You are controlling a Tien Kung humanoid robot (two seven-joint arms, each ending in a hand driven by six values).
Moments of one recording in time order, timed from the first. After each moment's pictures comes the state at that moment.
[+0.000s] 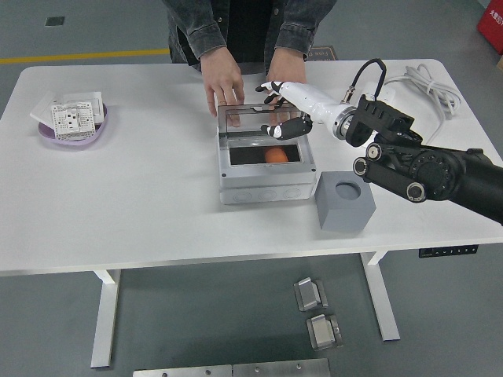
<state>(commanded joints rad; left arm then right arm) -0.14 0.25 -0.05 -0.31 0.39 0.24 0.24 1.11 -0.31 0.11 0.91 -1.24 -0.21 0.07</state>
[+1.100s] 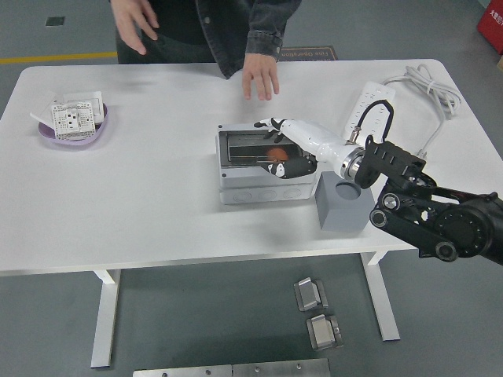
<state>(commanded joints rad) -0.12 0.24 -0.08 -0.30 0.38 0.25 0.24 0.80 -0.45 0.44 1.26 -1.57 -0.18 -0.06</state>
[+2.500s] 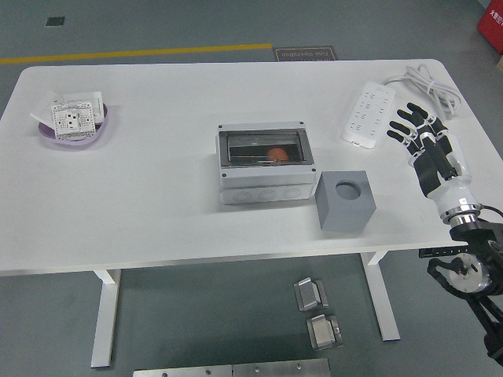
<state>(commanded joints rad) -0.16 0.25 -0.23 -0.33 0.50 0.24 0.23 0.13 -0.39 1.21 1.34 -0.52 -0.06 0.39</state>
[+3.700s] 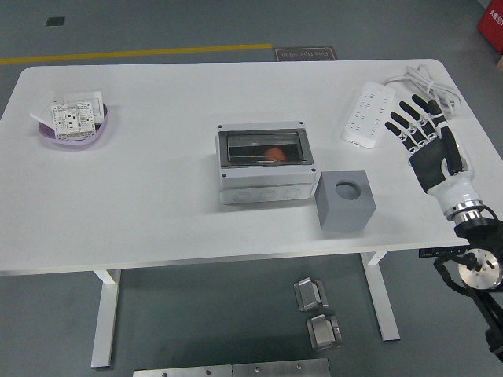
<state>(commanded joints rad) -0.07 0.27 -0.16 -0.29 0.24 0.15 0.00 0.11 -0.38 1.28 1.37 -0.42 0.07 0.32</state>
